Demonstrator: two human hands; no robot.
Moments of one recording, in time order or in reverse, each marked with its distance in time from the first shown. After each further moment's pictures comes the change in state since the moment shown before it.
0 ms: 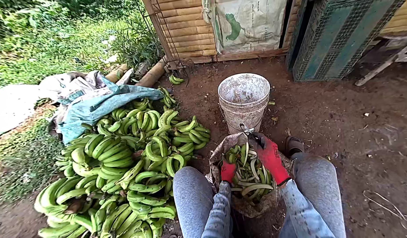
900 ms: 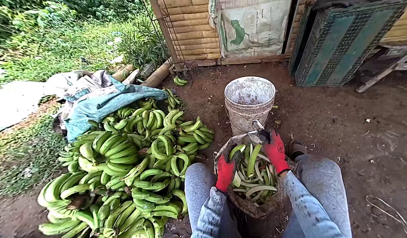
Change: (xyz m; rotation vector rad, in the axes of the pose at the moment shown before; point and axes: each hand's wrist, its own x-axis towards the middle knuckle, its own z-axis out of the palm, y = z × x) left_hand -0.065 0.058 -0.077 -0.296 0.050 0.484; right_hand 0.024 0.007 0.011 -0.185 0.109 0.076
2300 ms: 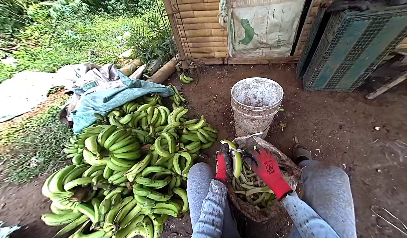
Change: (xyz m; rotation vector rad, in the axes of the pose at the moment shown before) left_hand 0.025 -0.006 -0.001 -0.482 0.179 -0.269; right_hand -0.058 -0.031 0.016 -0.347 -0.264 -0.322
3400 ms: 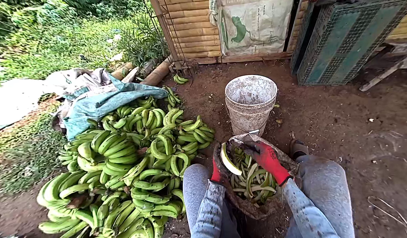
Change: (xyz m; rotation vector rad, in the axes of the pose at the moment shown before) left_hand 0.005 -0.010 -0.004 -0.490 -0.158 -0.124; right_hand 0.023 0.042 -0.001 0.454 -0.052 -0.004
